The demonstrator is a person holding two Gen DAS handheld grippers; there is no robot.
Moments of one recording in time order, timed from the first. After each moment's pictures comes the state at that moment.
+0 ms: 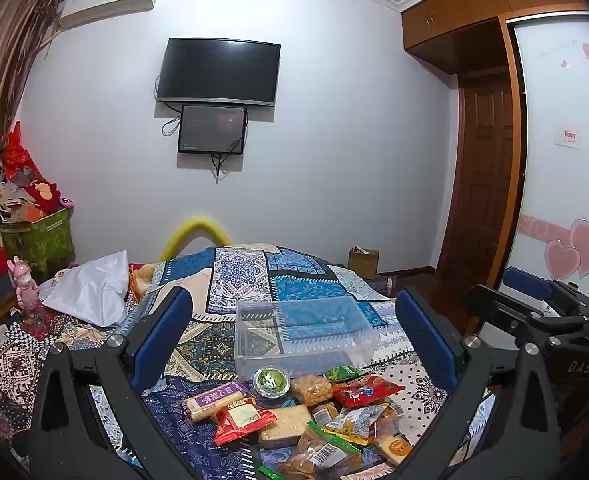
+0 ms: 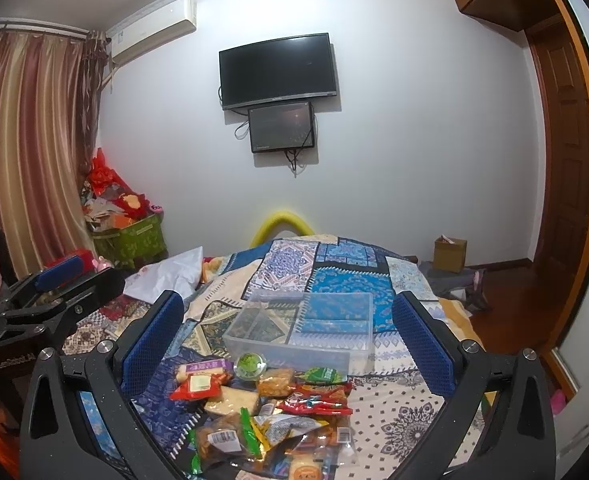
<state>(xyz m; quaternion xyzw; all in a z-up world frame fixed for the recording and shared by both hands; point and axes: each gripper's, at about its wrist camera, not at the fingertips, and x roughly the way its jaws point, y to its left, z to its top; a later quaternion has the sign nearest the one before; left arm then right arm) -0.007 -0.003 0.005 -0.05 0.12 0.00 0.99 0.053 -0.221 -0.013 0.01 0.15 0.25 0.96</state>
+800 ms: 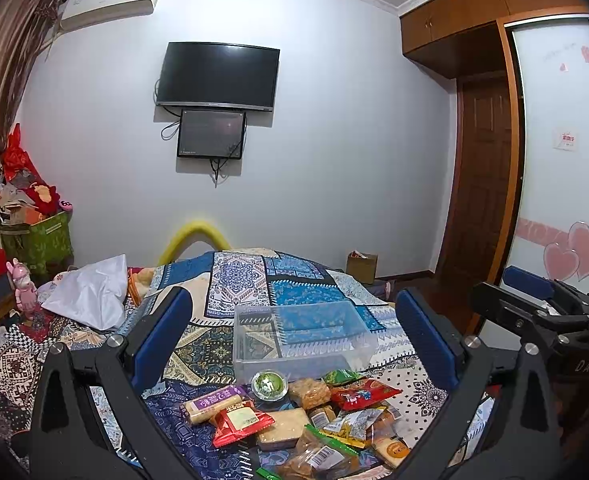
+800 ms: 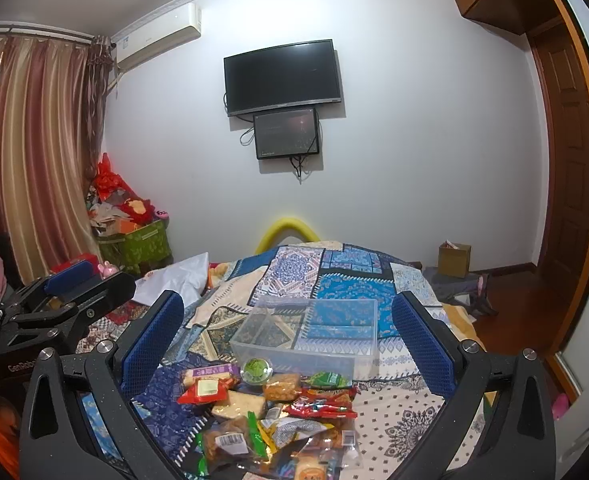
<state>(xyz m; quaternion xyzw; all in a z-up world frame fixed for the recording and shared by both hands) -0.010 -0.005 0.005 -0.05 0.11 0.00 0.99 0.050 -0.219 -0.012 0.02 0.14 0.26 0.96</state>
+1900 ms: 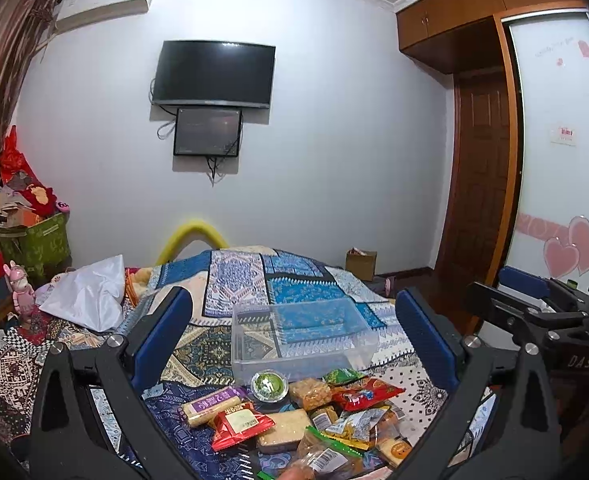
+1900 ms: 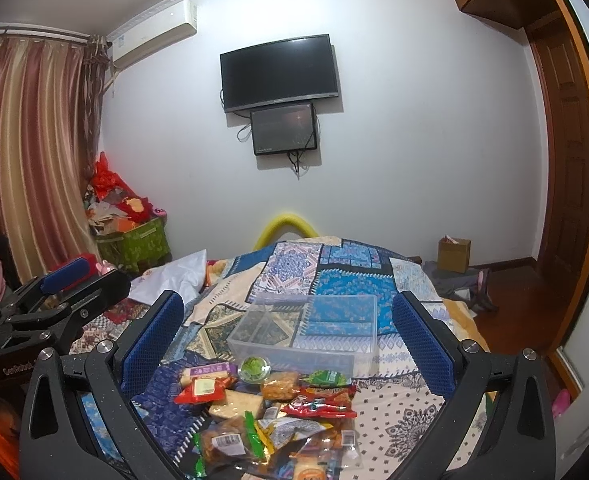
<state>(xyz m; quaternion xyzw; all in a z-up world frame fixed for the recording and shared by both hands) 0.000 -0.006 0.000 -0.04 0.12 -0.01 0.99 0.060 -0.220 -0.019 0.02 0.16 0.25 0.95</state>
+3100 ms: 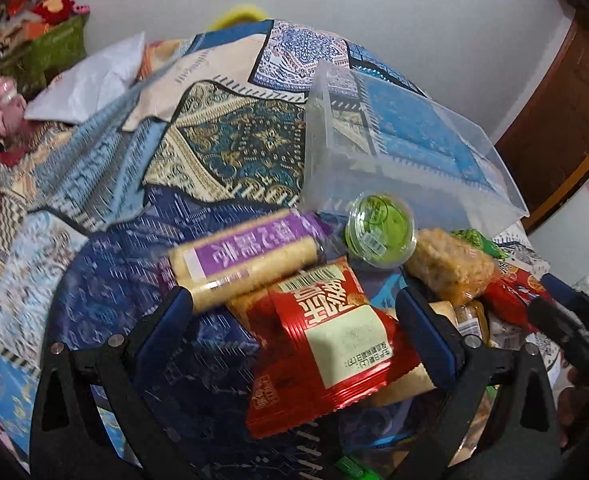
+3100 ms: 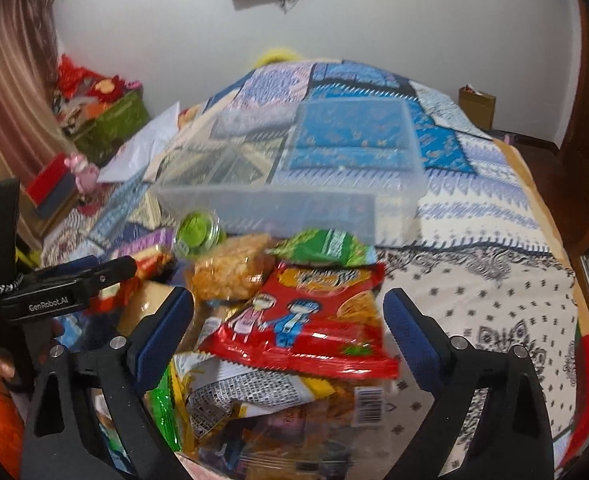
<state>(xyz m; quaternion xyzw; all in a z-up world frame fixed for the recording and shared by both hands) 0.140 0.079 -0.207 -0.17 0.45 0.04 0.88 0.174 -0.182 -0.170 -0.03 0.43 0.26 0.87</state>
